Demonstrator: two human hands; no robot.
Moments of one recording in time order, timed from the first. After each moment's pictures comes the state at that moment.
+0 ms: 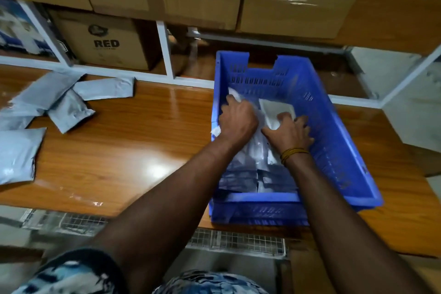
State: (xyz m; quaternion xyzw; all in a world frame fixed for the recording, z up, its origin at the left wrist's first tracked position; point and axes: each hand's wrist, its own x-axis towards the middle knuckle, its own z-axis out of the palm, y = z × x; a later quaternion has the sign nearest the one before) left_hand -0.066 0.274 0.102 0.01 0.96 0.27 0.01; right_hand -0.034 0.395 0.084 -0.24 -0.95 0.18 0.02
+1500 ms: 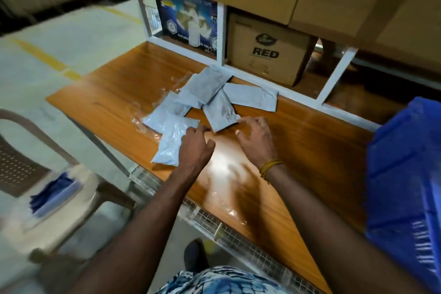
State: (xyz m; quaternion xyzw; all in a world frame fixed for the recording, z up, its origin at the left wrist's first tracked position) left_hand -0.034 -0.218 0.015 -0.26 0.91 0.32 -0.07; right_hand -0.104 -0.062 0.035 0.19 -0.91 0.36 0.00
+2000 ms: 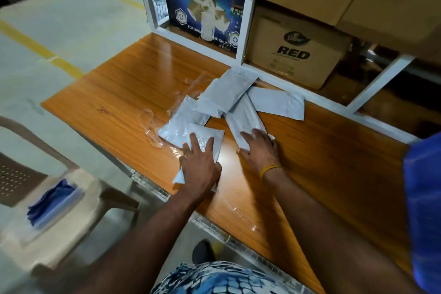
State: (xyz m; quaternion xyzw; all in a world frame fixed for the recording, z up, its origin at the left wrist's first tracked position) left_hand -0.048 -0.295 -0.041 -0.24 0.96 0.13 0.05; right_hand -0.157 -0.150 -0.044 0.20 -0.97 0.07 -0.13
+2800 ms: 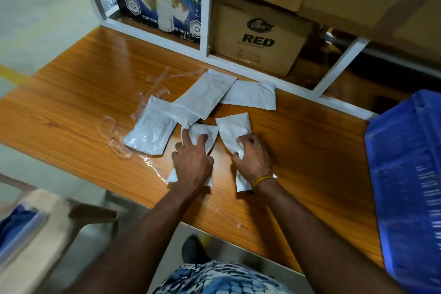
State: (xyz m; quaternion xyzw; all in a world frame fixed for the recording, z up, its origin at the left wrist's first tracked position) left_hand -0.081 -0.269 -0.036 -0.19 0.97 0.17 0.01; right_hand -0.131 -0.113 -0.041 0.06 -0.98 0.17 -0.09
